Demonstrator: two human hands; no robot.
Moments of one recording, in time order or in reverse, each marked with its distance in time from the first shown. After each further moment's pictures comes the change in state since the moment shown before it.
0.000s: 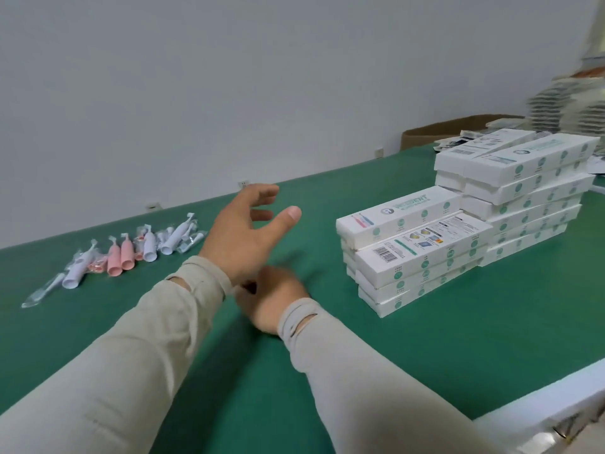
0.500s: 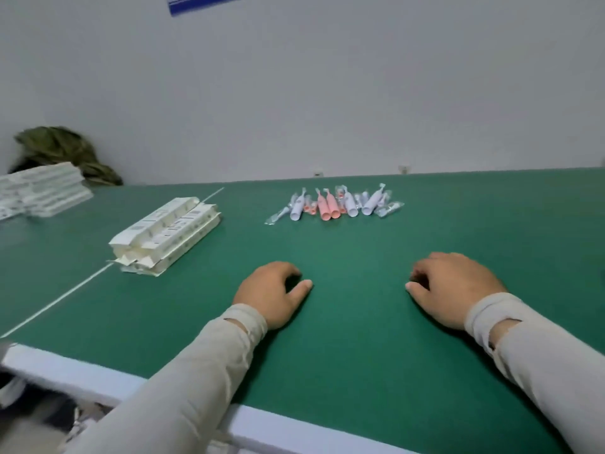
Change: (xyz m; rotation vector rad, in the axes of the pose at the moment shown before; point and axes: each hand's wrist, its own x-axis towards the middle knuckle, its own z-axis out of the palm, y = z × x) left_hand -0.184 -0.158 -0.204 0.784 0.052 -0.506; right_hand -0.010 -0.077 0.041 -0.537 -0.129 -0.239
